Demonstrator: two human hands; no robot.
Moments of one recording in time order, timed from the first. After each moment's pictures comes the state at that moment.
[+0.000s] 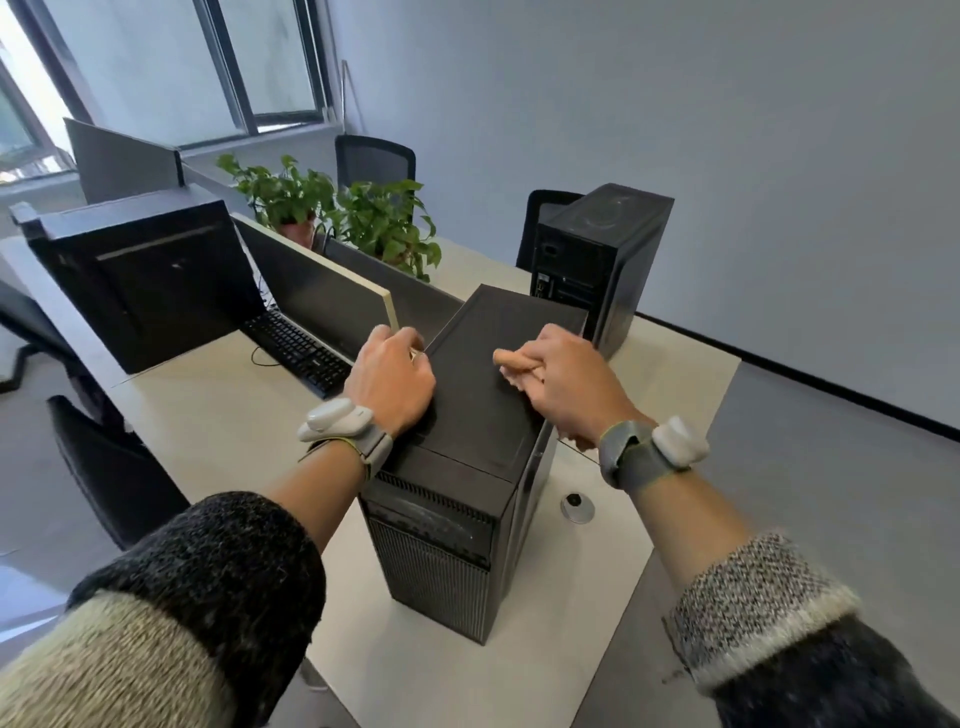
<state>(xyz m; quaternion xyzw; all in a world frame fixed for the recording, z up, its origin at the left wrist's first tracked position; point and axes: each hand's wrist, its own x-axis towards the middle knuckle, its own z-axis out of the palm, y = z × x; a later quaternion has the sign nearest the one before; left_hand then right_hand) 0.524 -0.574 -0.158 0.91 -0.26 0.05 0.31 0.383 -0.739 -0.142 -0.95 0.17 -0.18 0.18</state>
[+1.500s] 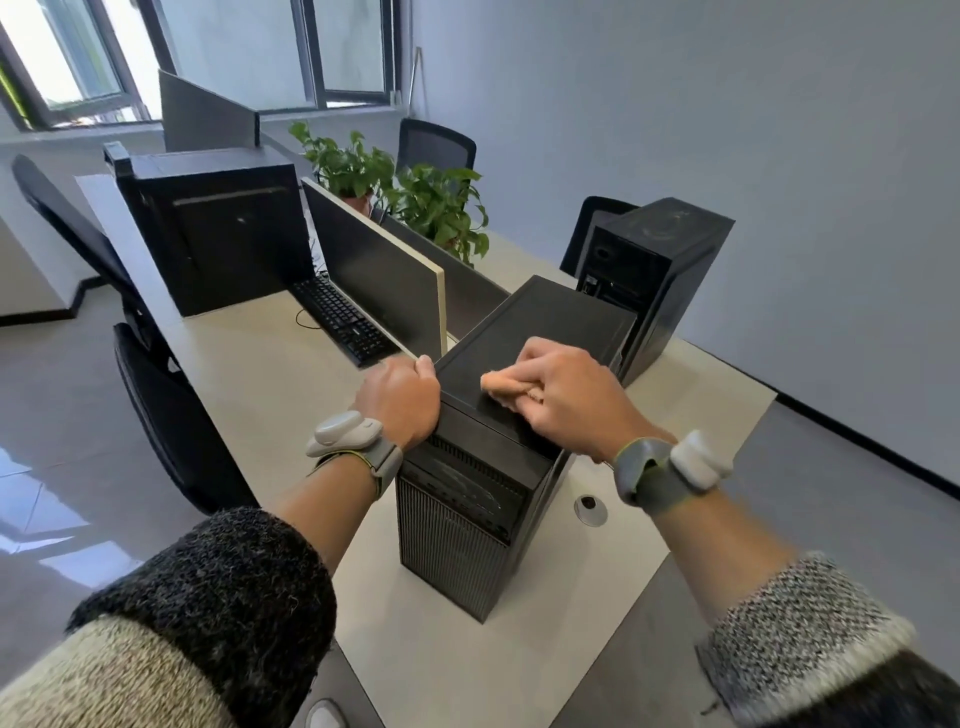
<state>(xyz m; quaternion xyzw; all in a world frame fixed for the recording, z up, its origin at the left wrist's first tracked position) 0.508 -0.521 -0.191 0.92 -0.14 -0.03 0.37 0.374 -0.689 -0.129 -0.98 0.02 -0.09 0.18</state>
